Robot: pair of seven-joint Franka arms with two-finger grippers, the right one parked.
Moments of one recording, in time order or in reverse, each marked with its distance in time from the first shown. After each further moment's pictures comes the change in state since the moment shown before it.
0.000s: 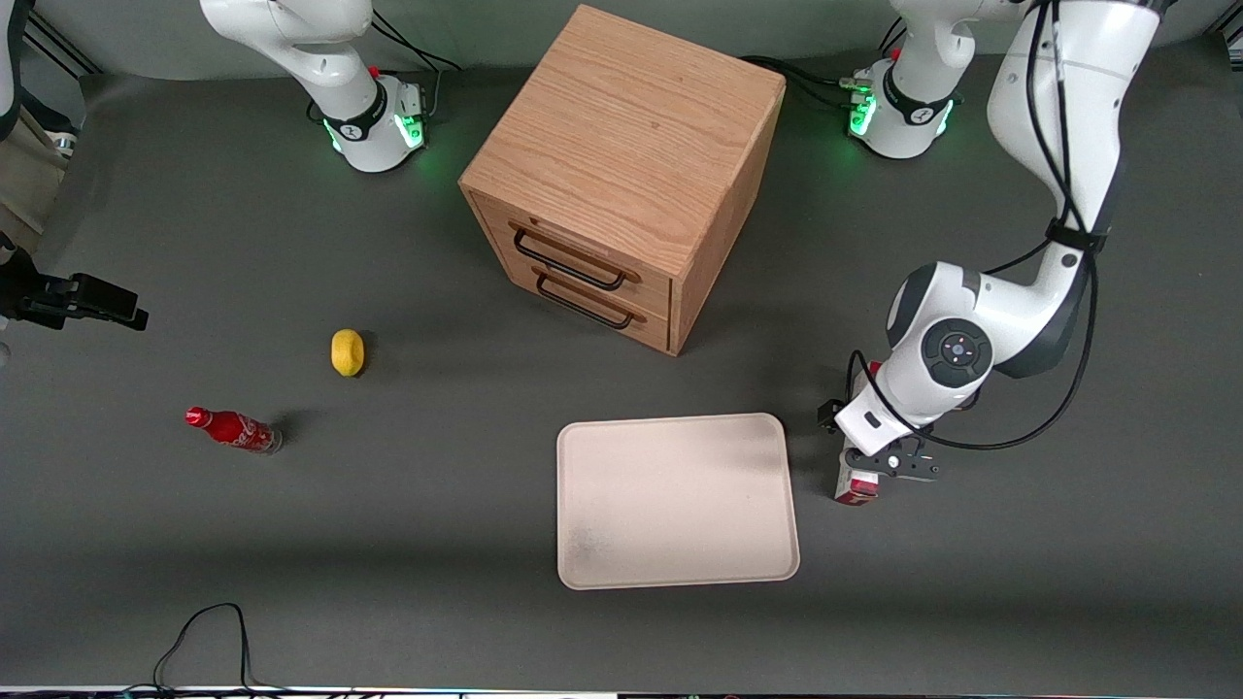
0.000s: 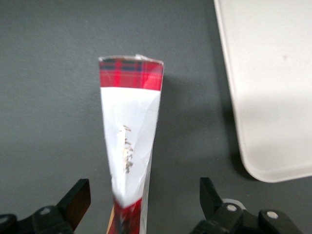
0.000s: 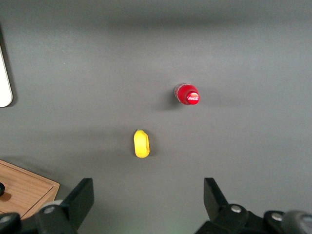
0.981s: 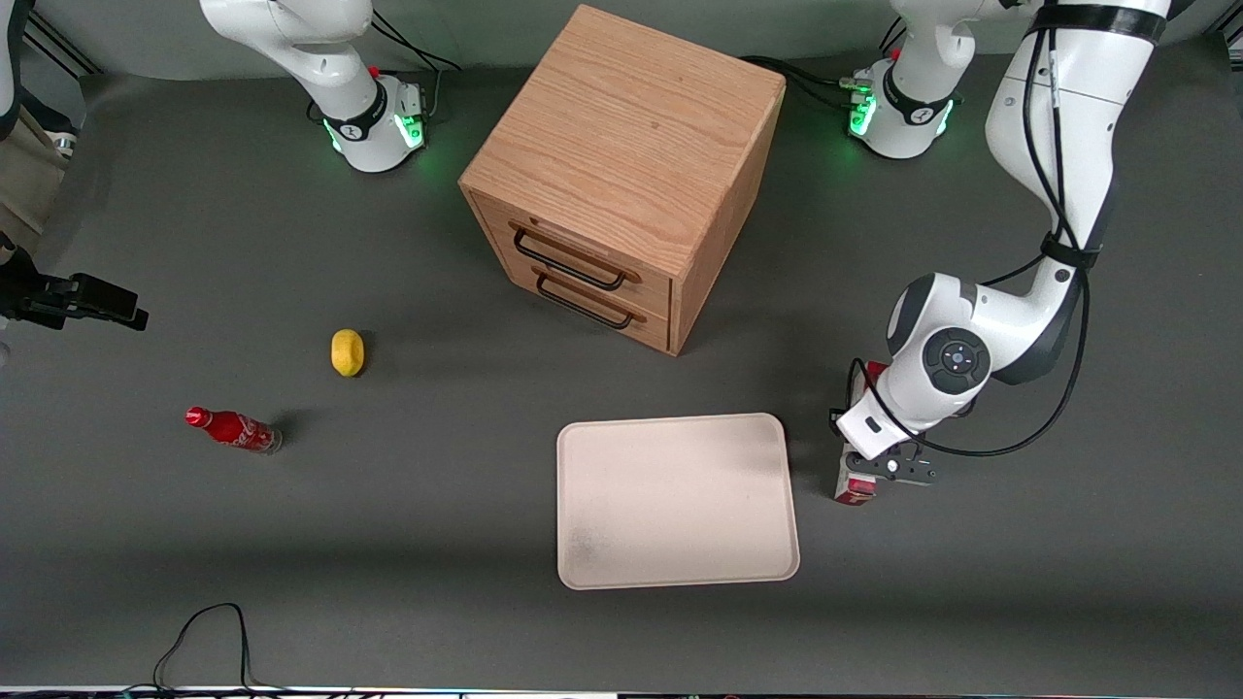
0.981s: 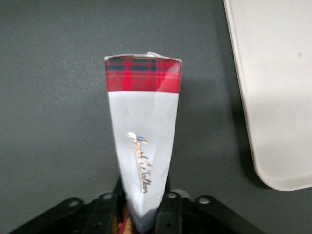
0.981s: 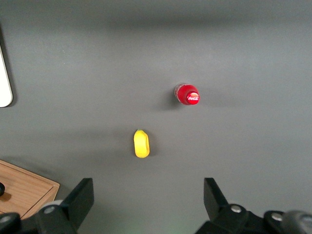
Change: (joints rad) arm 0.012 0.021 0.000 0.001 0.002 0.028 0.021
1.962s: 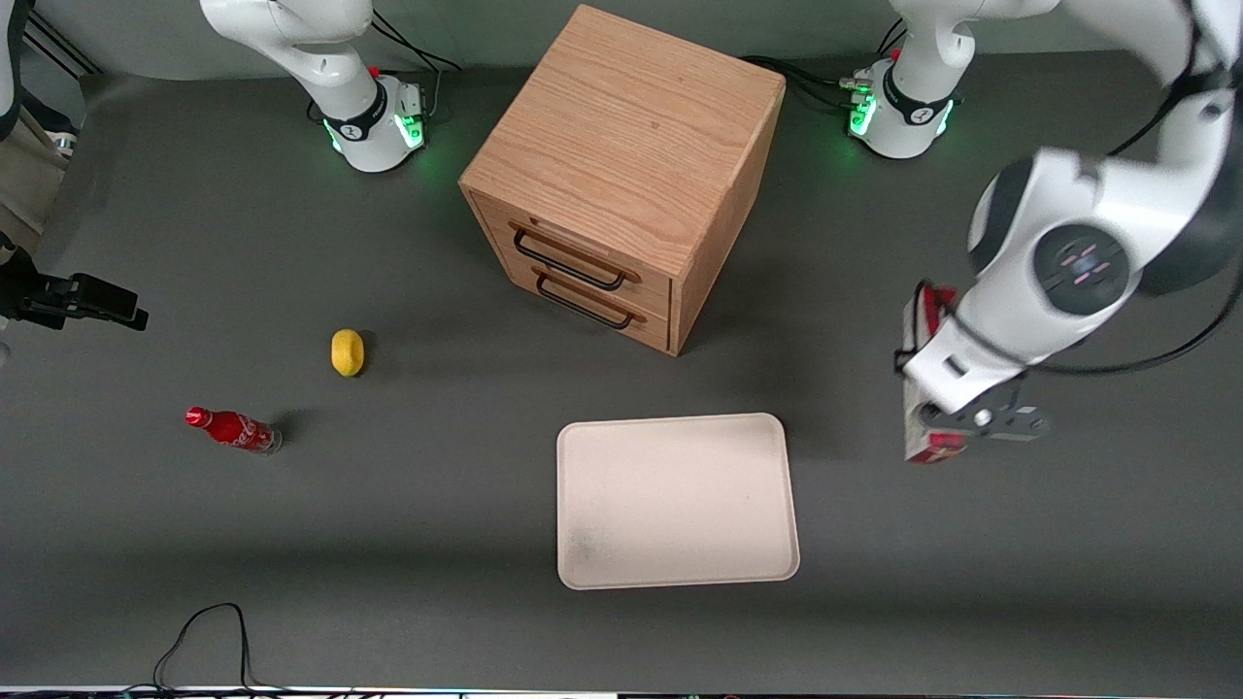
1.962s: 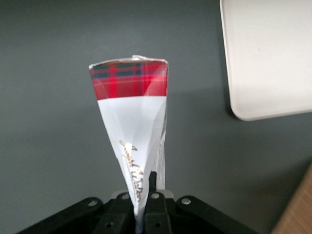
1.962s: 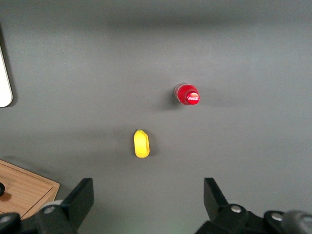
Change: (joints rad) arm 0.003 -0.319 -0.009 0.250 -0.051 -0.692 0.005
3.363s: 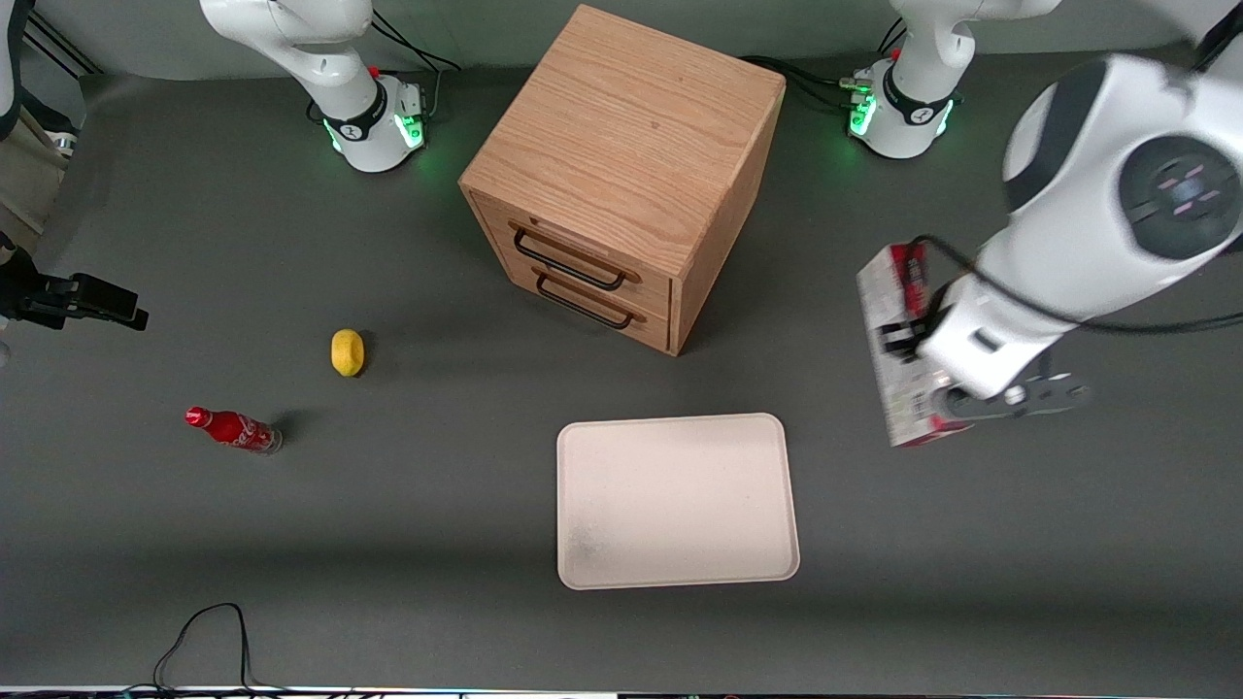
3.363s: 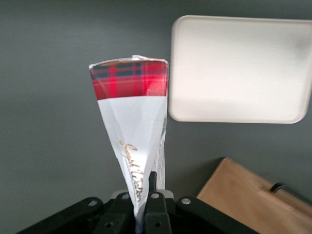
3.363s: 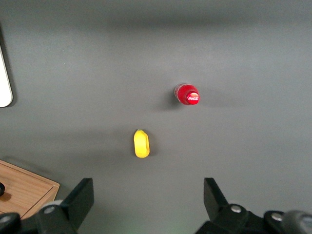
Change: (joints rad) arm -0.056 0.203 -0.095 0.394 -0.085 -0.151 -0.296
